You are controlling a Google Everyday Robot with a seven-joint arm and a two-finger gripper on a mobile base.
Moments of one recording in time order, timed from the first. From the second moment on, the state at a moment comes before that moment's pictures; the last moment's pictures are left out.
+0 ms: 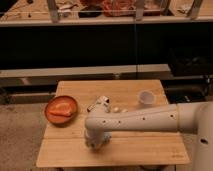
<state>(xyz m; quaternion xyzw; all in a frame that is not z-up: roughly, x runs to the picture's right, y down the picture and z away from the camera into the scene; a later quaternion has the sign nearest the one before) -0.072 0.300 0.732 -0.24 -0.31 -0.58 0.72</state>
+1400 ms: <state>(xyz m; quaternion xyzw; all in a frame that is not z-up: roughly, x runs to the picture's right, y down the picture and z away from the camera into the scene) 0.018 0.321 0.722 -0.23 -0.30 -0.52 0.76</state>
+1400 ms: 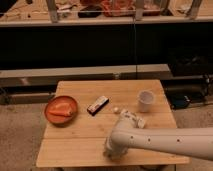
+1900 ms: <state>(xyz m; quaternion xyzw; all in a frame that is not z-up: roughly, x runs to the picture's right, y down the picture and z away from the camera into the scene) 0.000 0.292 0.741 -0.22 -0.31 -0.52 0.77</state>
